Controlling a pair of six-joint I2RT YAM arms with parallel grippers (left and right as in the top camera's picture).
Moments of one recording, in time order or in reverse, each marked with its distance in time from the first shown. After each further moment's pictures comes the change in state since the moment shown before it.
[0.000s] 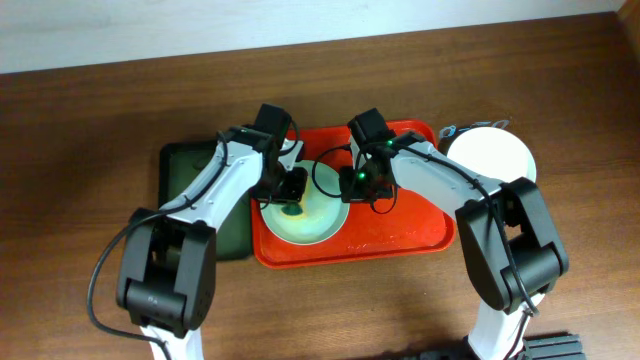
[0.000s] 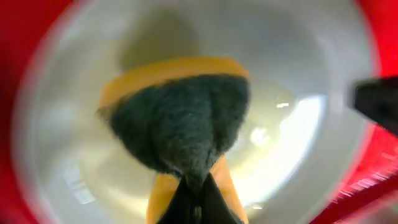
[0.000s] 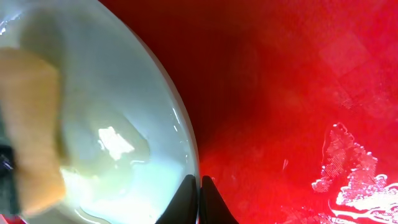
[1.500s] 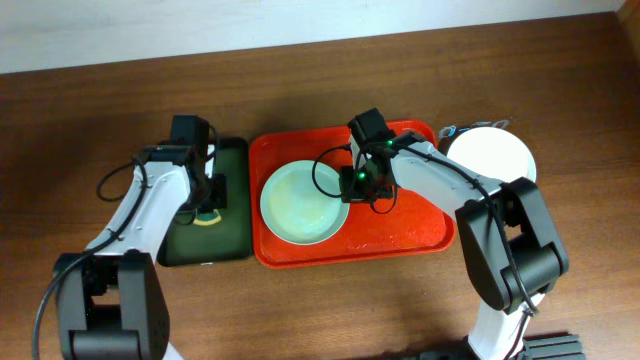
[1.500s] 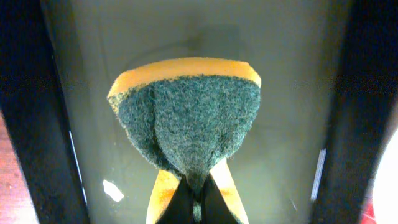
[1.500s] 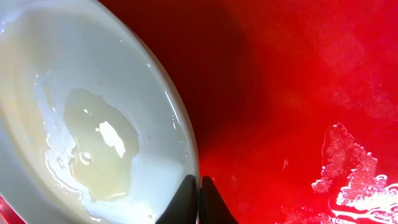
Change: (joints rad) left arm 0.290 -0.211 -0.225 0.048 -0.330 0.057; right arm 0.000 0.000 0.000 0.000 -0.001 0.000
